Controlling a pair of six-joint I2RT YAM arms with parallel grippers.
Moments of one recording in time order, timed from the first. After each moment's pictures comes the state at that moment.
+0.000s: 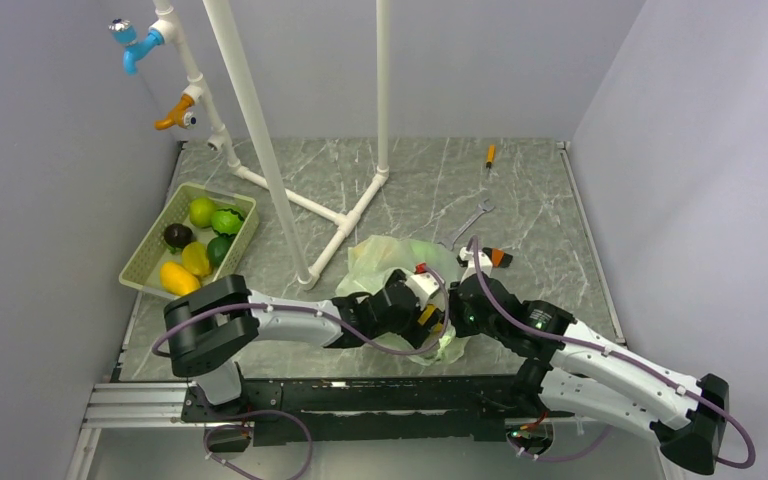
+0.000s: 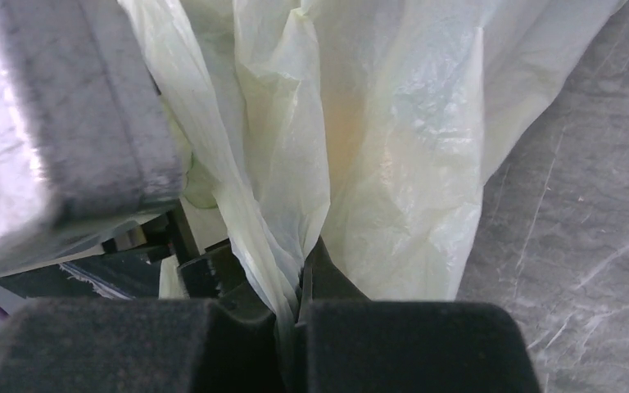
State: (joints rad) left arm -1.21 1.66 0.81 0.25 -0.24 -0.25; right arm 0.94 0.75 0.61 -0.66 0.22 0.71
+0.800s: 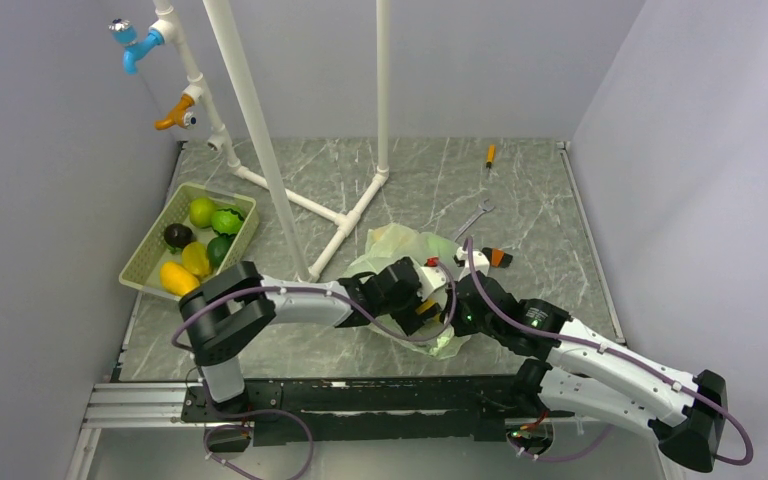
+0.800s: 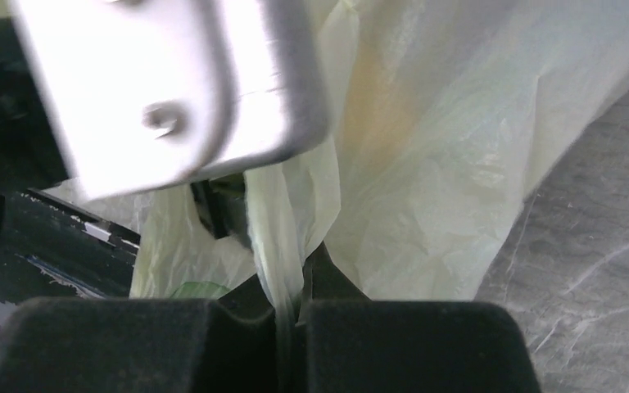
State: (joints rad) left arm -1.11 1.74 0.92 0.12 -0.12 0.03; right arm 0.94 0.78 0.61 -0.65 0.23 0.68
